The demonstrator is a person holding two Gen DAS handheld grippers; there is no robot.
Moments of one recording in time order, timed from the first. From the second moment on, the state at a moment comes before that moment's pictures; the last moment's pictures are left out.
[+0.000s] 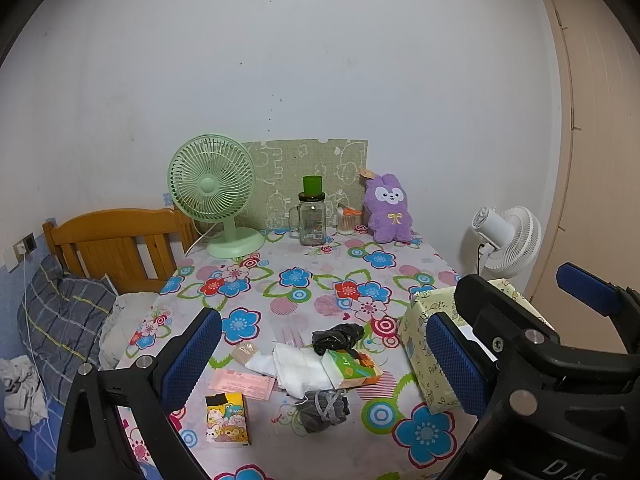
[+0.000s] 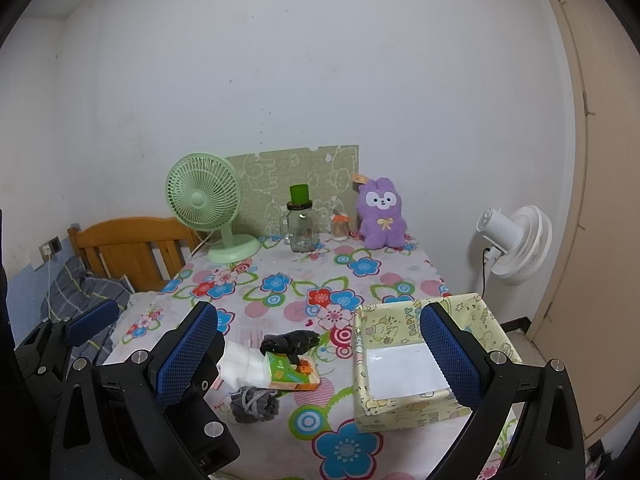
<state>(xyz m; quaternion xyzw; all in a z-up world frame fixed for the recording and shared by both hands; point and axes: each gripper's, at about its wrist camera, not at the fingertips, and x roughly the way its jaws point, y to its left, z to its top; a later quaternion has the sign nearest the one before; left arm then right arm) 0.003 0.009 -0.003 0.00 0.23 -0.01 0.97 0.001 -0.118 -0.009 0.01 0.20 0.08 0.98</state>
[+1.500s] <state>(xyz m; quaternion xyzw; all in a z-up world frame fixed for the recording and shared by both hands) 0.032 0.051 -0.080 0.00 0.28 0.02 0.96 0.045 -0.065 -0.090 0.02 0.26 0.09 0.96</state>
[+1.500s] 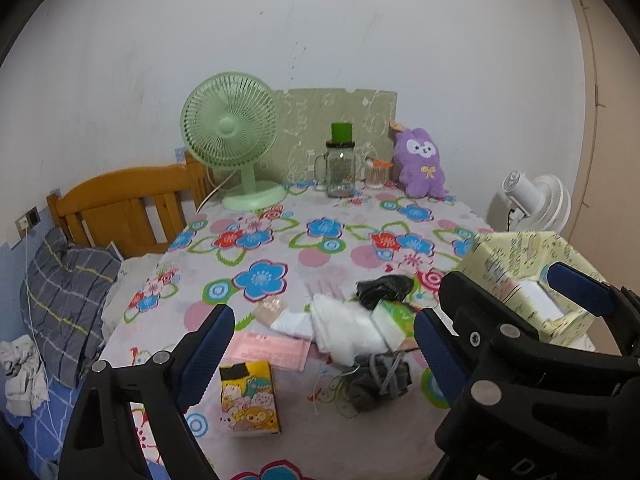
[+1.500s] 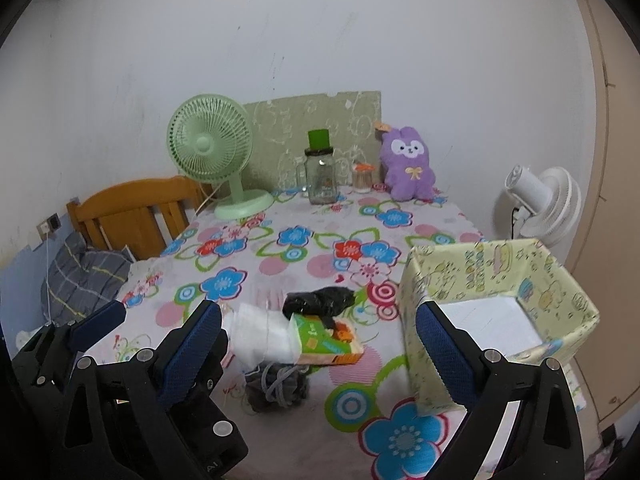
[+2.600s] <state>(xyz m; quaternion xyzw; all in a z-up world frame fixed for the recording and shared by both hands) 0.055 0.099 -0.178 -0.01 0.37 0.08 0.93 0.083 -0.014 -0.192 -0.02 0.36 0.09 0.93</state>
